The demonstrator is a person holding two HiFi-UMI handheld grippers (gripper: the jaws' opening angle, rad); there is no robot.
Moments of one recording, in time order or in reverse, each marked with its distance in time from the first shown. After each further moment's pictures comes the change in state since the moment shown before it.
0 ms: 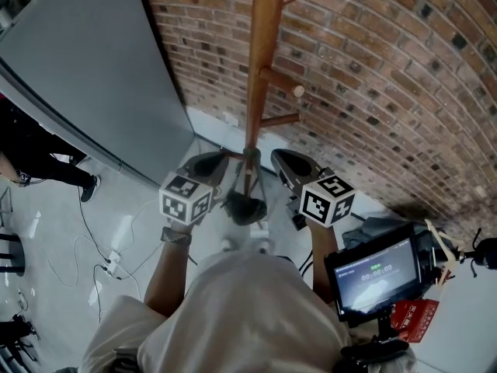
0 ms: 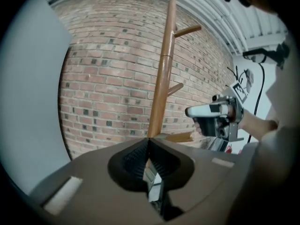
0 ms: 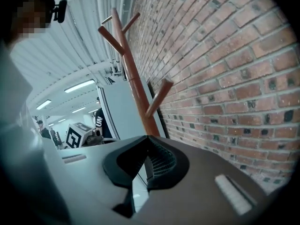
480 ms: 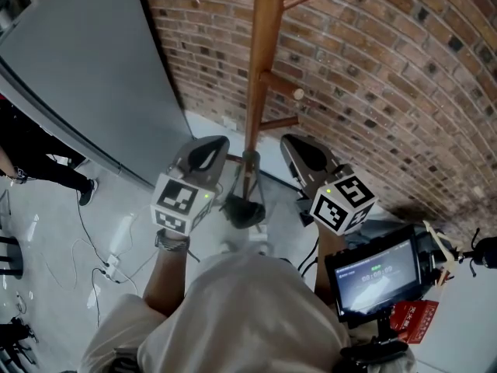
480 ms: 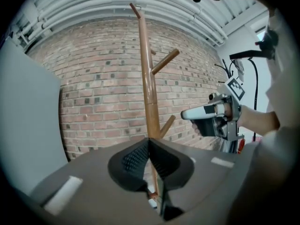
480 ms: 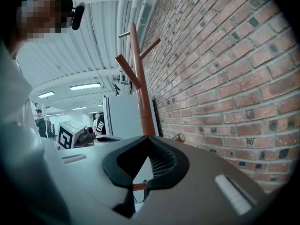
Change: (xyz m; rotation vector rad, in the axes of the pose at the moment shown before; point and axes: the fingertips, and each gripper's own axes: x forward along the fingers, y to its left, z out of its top) left arm -0.033 -0.023 0.100 0.256 -0.181 0.070; right arm -0.028 0.028 0.080 -0.154 -0.164 -0.013
